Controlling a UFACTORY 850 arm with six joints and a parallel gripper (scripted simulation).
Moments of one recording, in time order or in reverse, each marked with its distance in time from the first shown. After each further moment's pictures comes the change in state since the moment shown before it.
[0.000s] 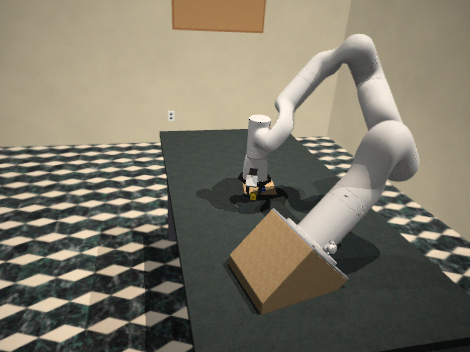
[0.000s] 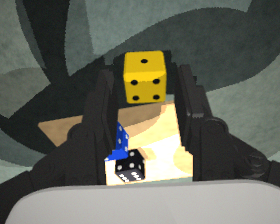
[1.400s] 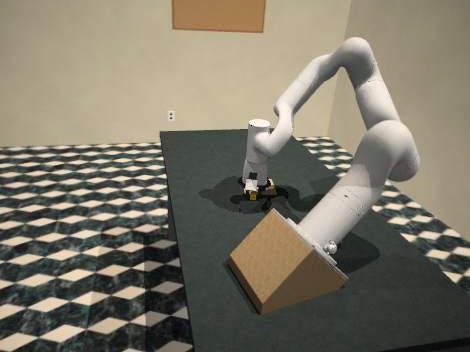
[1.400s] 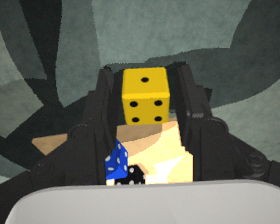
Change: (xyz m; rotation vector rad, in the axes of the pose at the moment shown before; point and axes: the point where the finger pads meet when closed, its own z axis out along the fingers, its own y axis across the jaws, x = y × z) arm 0.000 0.000 0.018 0.000 0.000 0.000
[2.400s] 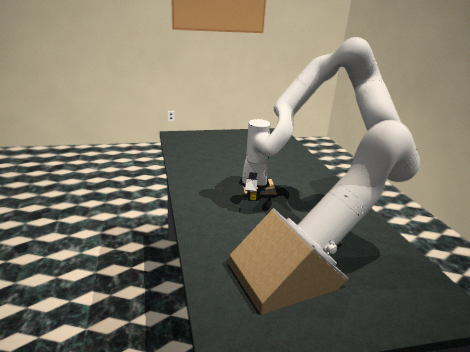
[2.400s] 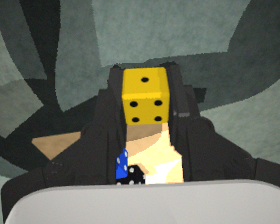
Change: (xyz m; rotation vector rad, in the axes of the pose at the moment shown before) arm 0.000 0.000 0.000 0.000 0.000 0.000
